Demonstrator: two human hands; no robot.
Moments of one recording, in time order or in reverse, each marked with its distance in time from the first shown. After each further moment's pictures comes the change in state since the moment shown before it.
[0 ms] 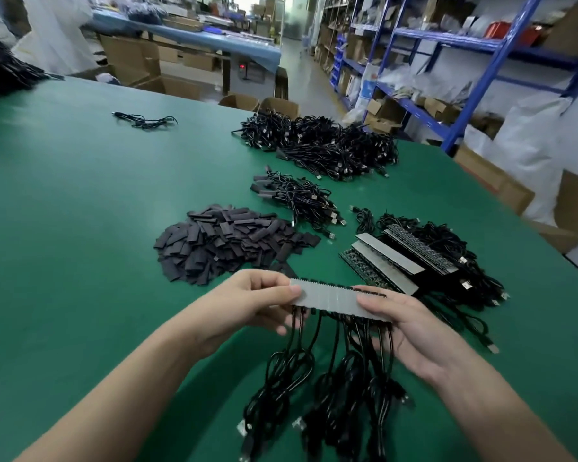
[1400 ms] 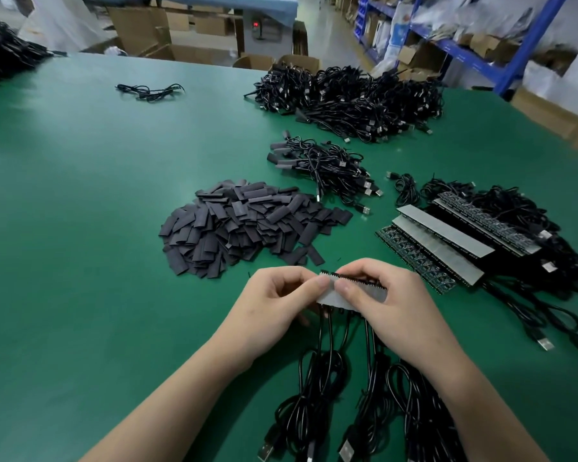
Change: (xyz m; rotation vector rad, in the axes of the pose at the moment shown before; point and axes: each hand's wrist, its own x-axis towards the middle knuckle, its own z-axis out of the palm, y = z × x) left_hand 0.036 -0.048 0.000 0.182 0.251 0.125; right_hand 0.054 0.033 0.034 -0.765 0.028 -0.551
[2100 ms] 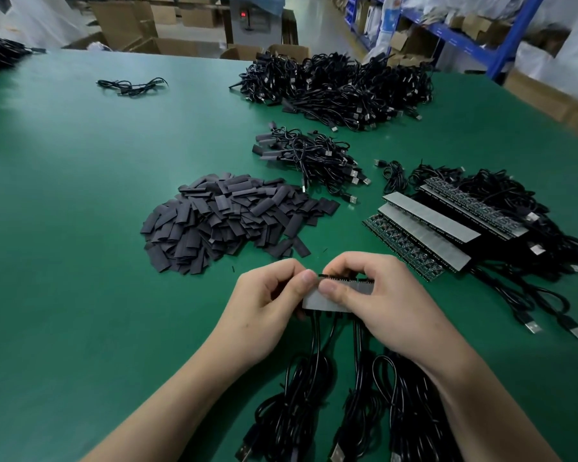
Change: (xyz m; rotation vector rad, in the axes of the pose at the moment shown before) left_hand -0.004 -0.003 0.014 0.194 0.056 0.211; right_hand -0.002 -0.005 -0.009 0.131 -0.134 0.059
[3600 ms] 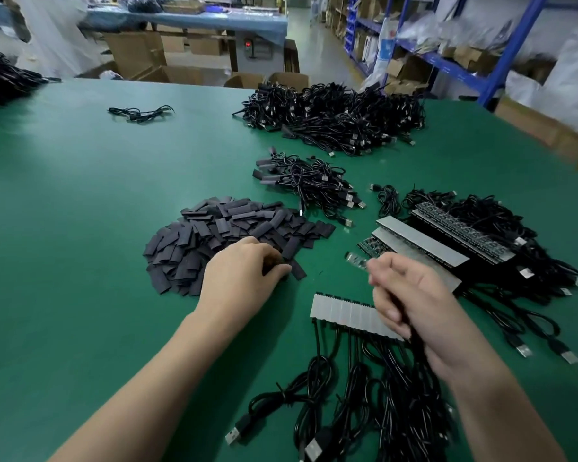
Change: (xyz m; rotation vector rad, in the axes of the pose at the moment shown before) left_hand 0.062 -0.015 -0.030 0.922 0.213 -0.059; right_hand -0.001 0.014 -0.038 0.502 0.065 0.072
